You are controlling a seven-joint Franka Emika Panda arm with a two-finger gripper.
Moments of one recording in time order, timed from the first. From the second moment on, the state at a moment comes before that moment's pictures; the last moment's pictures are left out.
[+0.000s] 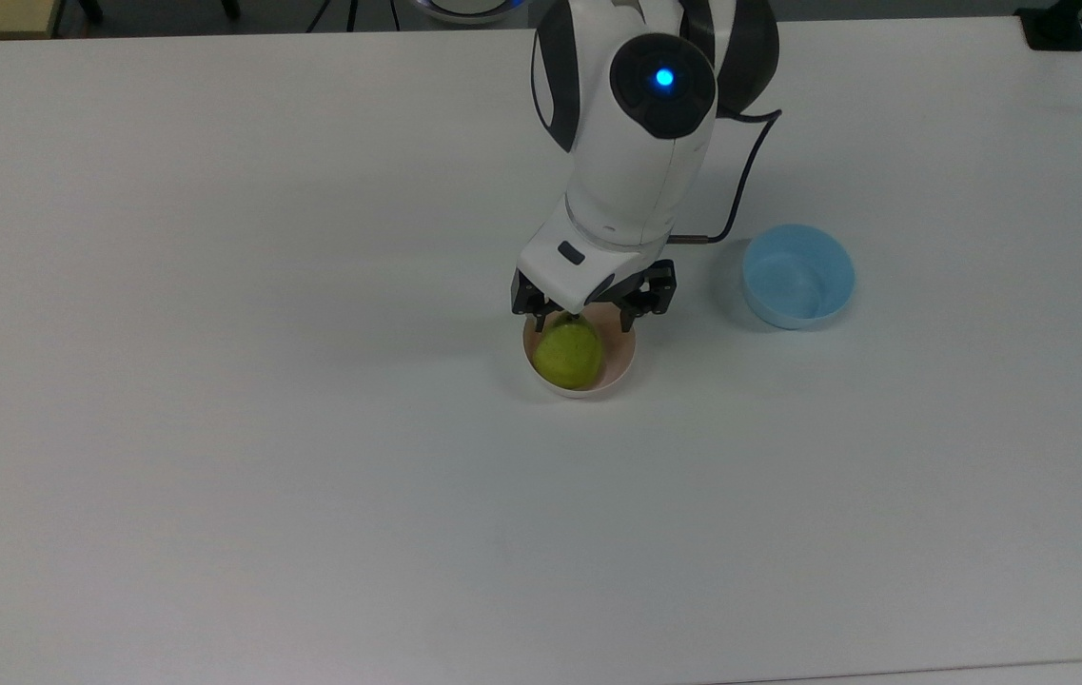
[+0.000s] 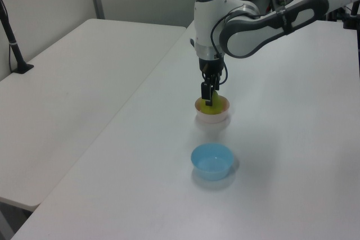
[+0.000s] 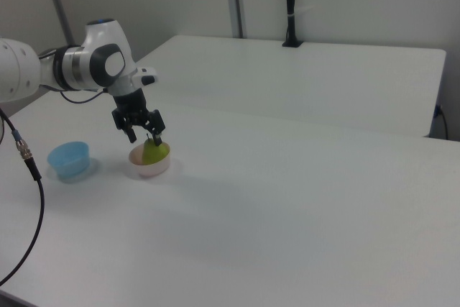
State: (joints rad) arm 0.41 0.54 -0.19 -1.47 -0.01 2.00 0.18
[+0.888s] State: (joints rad) arm 0.01 0.11 -0.05 -1.52 -0.02 1.64 0.07
